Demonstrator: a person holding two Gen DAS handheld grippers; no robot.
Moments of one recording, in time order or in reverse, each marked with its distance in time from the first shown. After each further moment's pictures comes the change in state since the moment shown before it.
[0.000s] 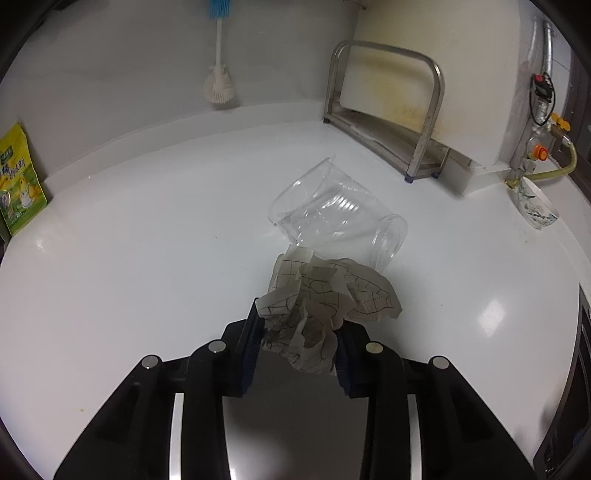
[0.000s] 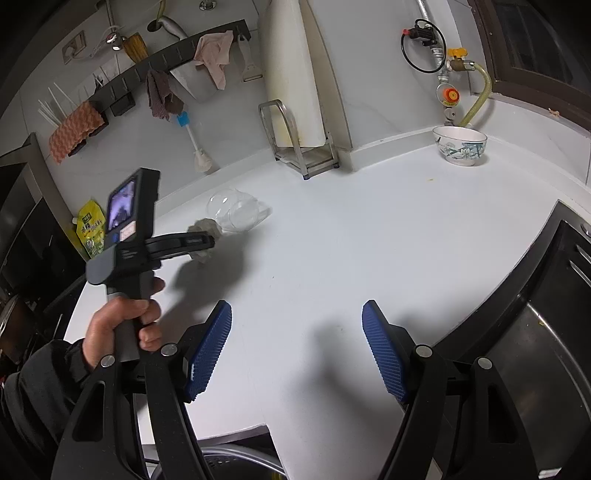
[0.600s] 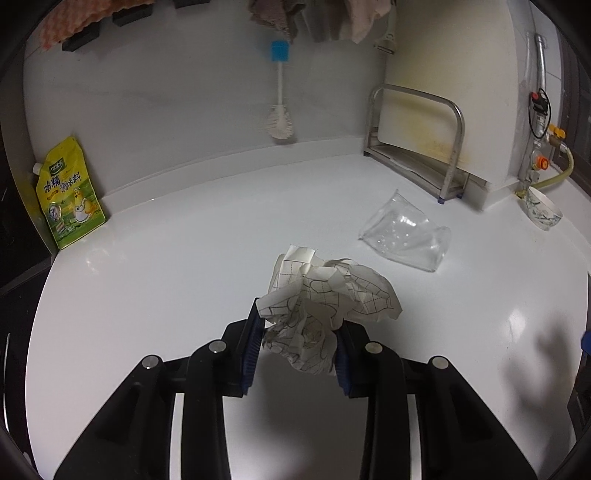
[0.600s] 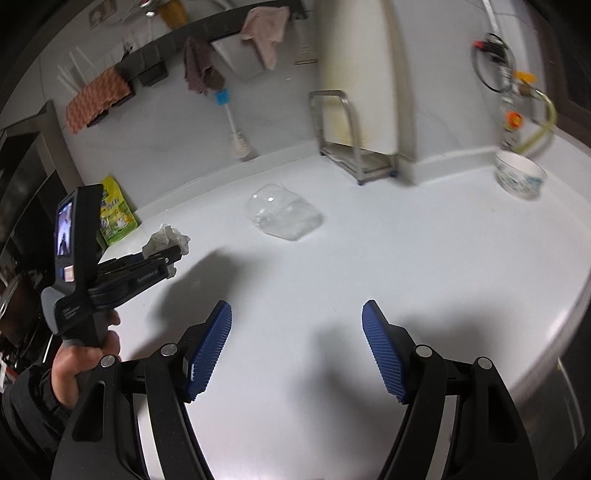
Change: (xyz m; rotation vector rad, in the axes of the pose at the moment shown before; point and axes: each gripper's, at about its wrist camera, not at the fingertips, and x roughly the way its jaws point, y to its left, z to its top) left arm -0.054 0.072 -0.017 0.020 -0.114 0.079; right arm 0.057 0.062 0.045 -0.144 0.058 0.066
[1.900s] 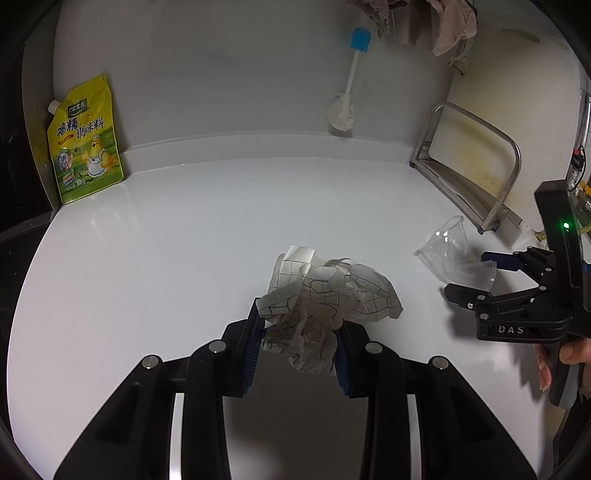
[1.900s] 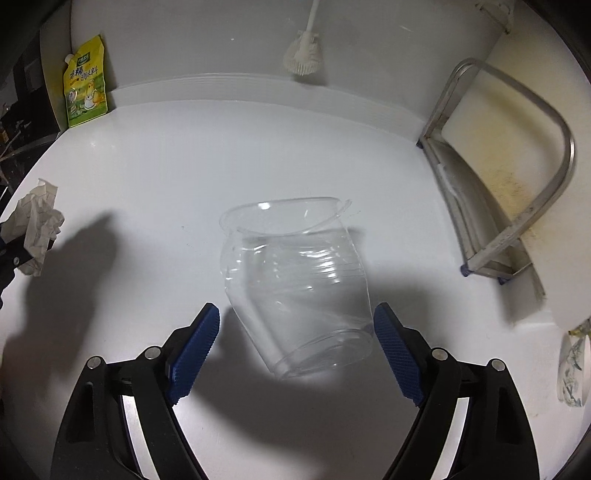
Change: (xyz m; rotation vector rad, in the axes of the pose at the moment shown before) left arm 0.029 0.065 0.004 -0.177 0.053 -0.017; right arm 0.219 0.044 0.102 -0.480 0.334 -0.030
